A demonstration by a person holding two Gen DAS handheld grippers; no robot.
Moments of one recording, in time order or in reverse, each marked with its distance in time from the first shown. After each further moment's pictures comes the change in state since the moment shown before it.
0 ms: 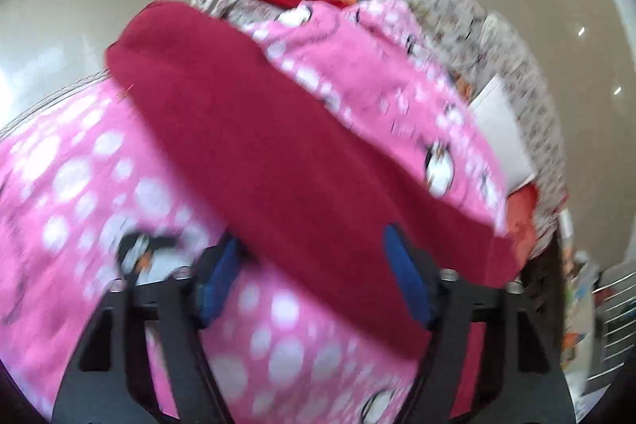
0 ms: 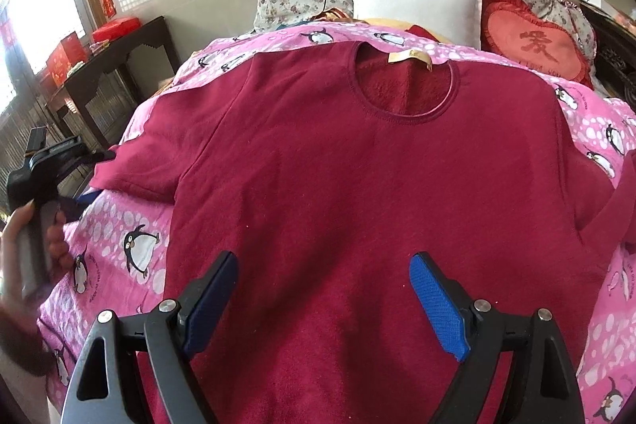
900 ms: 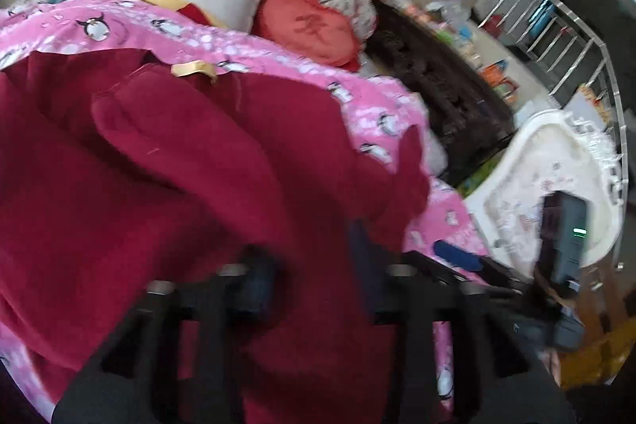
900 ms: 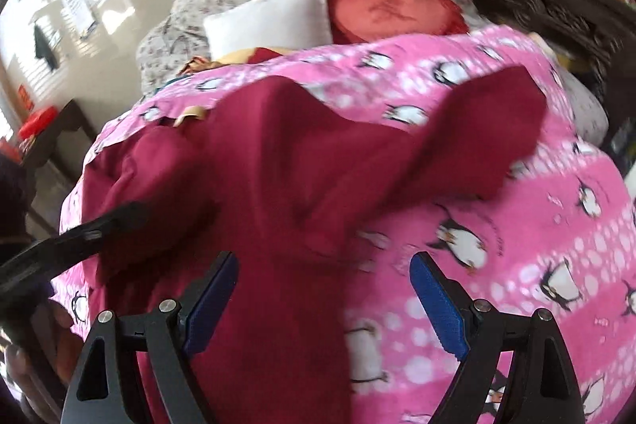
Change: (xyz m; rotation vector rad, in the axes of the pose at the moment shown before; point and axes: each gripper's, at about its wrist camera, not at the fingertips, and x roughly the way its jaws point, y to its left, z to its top) left arm 0.027 -0.296 -0.256 0.842 0.345 -0.444; right arm -0.079 -0.174 -0.015 0.343 -0.056 -0.180
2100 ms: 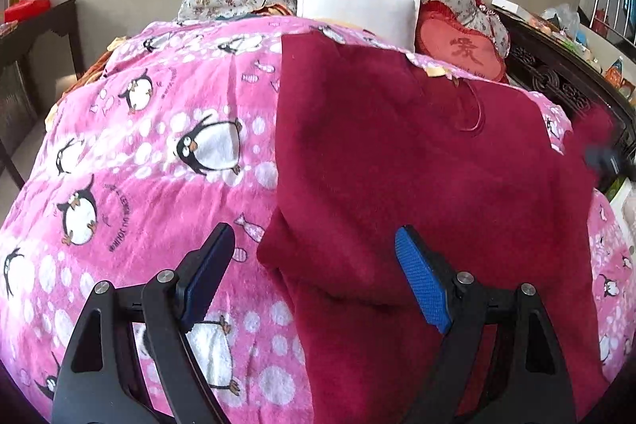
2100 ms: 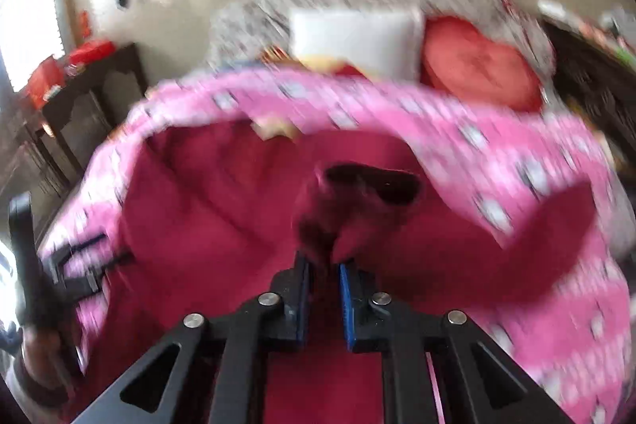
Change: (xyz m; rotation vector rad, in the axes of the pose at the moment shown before) left arm -0.066 0.100 -0.062 0.010 -0.114 0.600; right arm 0.006 0.059 0.025 -0.311 0.019 0.078
